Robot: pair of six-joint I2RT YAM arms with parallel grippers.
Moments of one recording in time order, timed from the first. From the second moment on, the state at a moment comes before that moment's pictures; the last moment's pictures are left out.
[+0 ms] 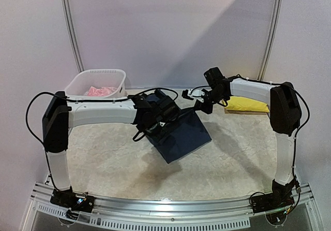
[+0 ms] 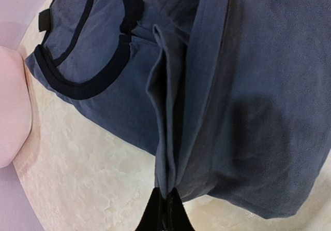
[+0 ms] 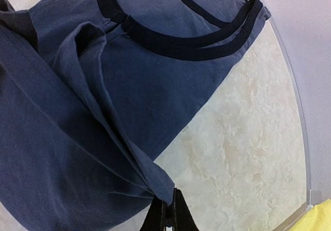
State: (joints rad) left arm -0.99 1.96 1.54 -0.80 -0.48 -0.20; right arm 0.49 2.09 1.69 -0.55 -0.26 -0.82
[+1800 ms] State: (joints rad) left arm -1.10 2.09 1.71 -0.65 -0.40 -0.19; right arm 0.43 2.10 1.73 -0.73 -0.22 -0.70
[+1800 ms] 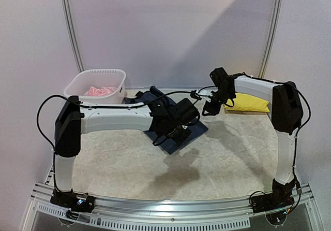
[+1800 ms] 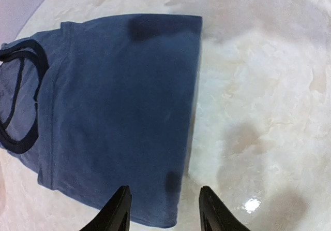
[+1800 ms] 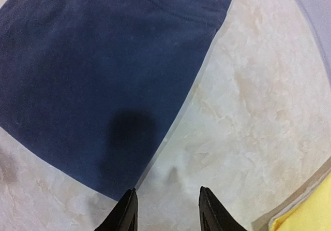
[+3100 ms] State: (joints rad) left arm -1.07 2.31 1.78 -0.65 -0.38 -0.22; right arm 0.32 1.92 1.57 -0.89 -0.37 -0.54
